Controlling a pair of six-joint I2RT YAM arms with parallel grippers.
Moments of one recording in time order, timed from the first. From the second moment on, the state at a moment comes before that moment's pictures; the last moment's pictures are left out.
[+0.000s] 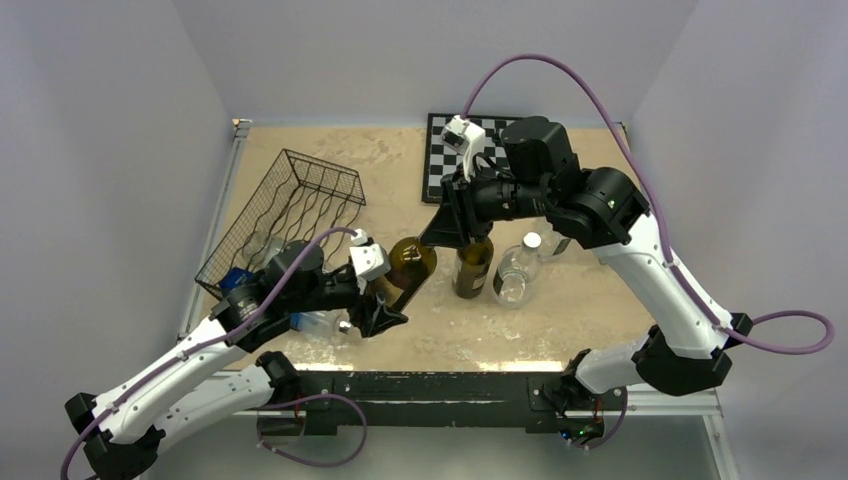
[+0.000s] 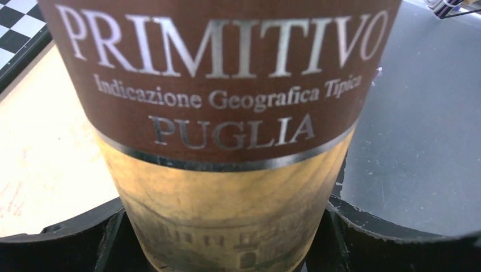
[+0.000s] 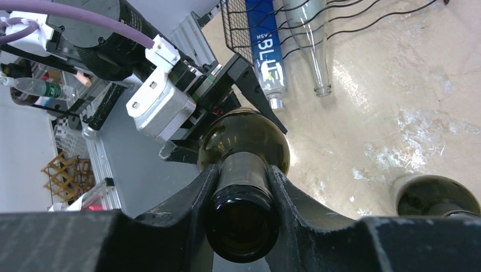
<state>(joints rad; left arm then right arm) -0.84 0.72 0.78 -0.44 0.44 -0.02 0.84 1.39 1.92 -1.04 -0.44 0.33</state>
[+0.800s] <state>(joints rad) -0.83 0.67 0.79 -0.35 -0.09 0.75 0.86 1.31 2.01 -1.05 -0.24 0.29</state>
